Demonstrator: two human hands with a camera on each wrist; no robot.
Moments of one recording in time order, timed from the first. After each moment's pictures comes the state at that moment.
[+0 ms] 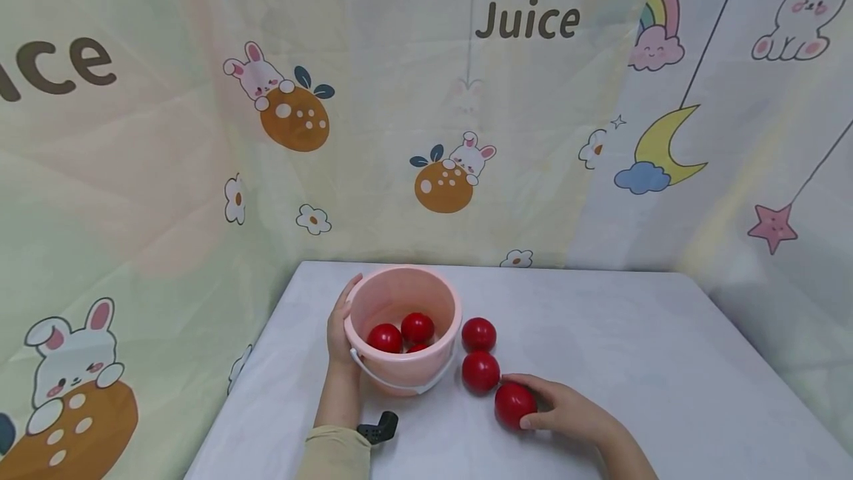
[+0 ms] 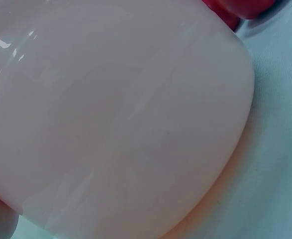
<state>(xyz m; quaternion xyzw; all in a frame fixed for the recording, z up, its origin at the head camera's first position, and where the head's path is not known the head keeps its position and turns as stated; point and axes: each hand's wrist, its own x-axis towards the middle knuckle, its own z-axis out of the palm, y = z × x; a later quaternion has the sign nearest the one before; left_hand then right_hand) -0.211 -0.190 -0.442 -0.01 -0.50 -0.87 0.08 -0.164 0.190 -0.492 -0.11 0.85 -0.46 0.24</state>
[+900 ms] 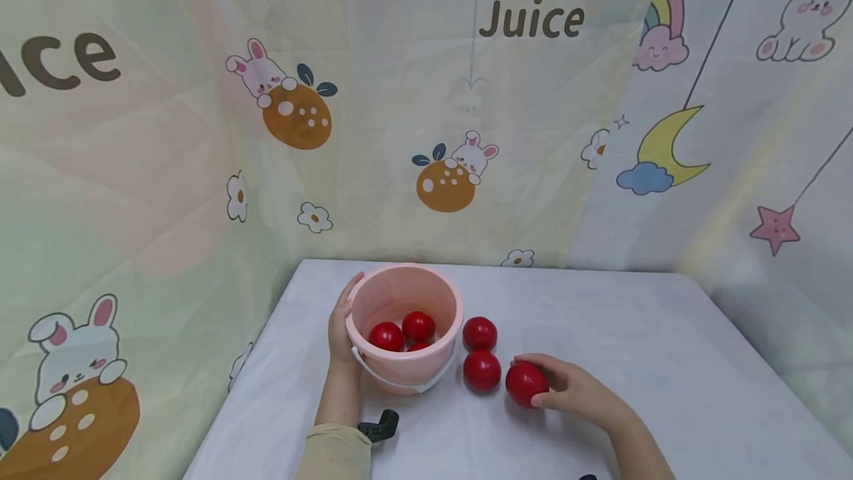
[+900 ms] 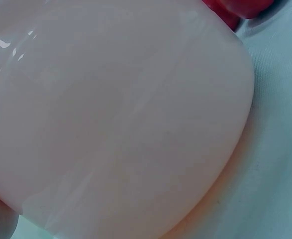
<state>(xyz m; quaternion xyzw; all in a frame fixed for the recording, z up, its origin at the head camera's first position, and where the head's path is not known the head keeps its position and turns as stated) -0.207 -0.192 -0.438 -0.04 -0.52 -0.85 0.08 -0.174 0.206 -0.468 -0.13 0.84 -0.49 0.20</state>
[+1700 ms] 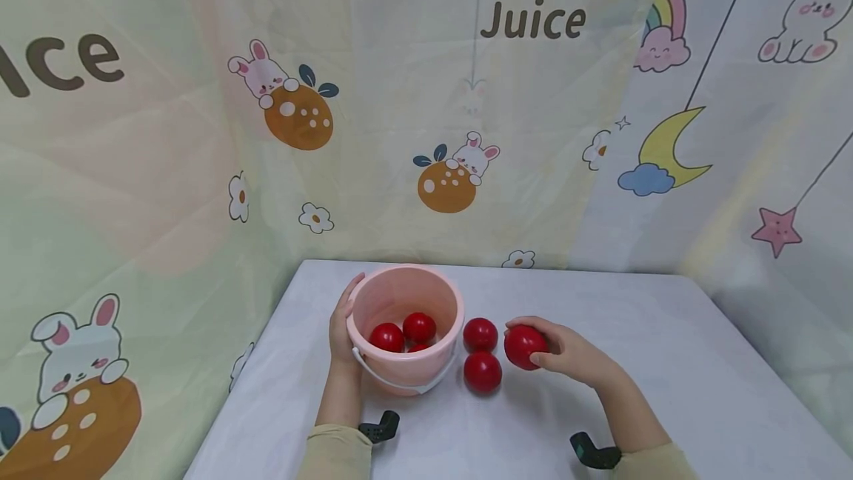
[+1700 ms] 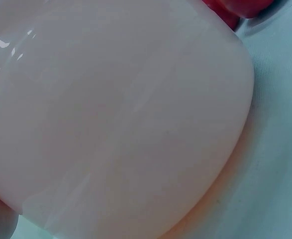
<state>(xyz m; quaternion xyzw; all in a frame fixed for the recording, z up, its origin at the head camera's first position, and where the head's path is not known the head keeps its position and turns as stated) -0.208 -0.192 -0.442 -0.04 -0.52 -0.85 0.09 -0.208 0.195 -0.424 -0.26 0.81 -0.50 0.16</state>
